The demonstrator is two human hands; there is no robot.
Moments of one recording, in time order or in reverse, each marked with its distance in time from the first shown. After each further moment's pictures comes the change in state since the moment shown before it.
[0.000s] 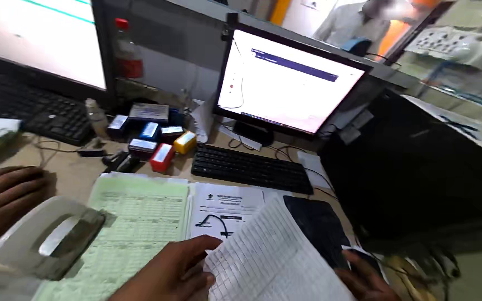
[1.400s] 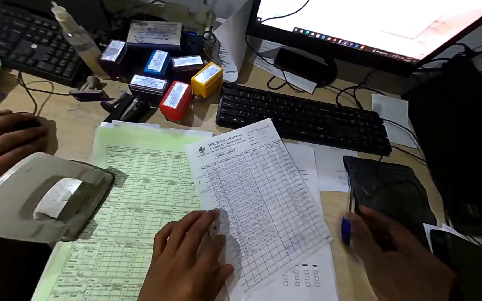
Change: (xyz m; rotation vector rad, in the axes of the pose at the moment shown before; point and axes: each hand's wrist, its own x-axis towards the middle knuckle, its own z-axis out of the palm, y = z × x) left_hand -0.020 -0.098 0.064 0.801 0.463 0.009; right_hand 0.059 0.048 0.055 -1.145 0.332 0.102
